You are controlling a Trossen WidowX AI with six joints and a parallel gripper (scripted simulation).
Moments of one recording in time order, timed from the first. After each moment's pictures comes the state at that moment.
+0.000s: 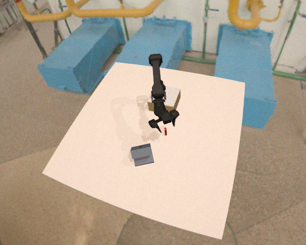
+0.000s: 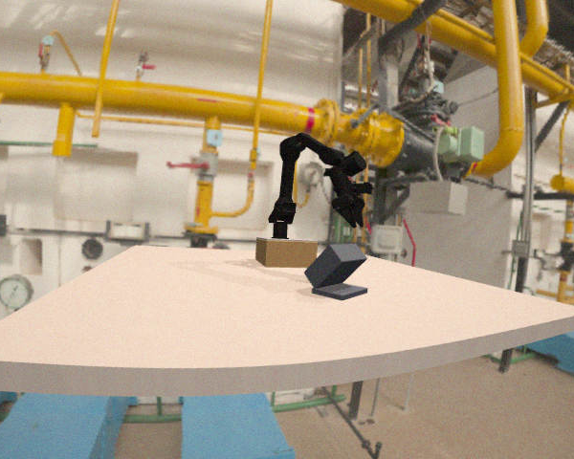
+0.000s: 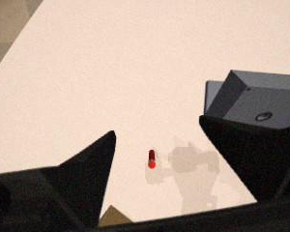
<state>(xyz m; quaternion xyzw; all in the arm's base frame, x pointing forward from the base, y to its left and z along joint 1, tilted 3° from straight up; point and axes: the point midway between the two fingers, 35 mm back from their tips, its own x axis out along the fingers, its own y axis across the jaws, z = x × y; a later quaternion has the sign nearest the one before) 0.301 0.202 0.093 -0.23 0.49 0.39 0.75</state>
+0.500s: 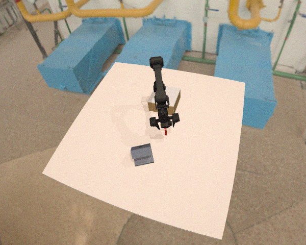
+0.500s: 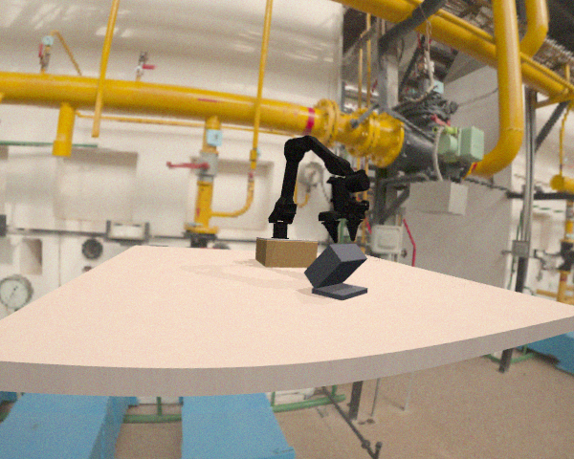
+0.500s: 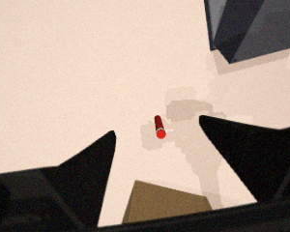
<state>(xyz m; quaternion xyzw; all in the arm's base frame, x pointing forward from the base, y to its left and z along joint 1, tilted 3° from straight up) 0.267 0.179 0.044 -0.16 0.65 0.23 0.71</state>
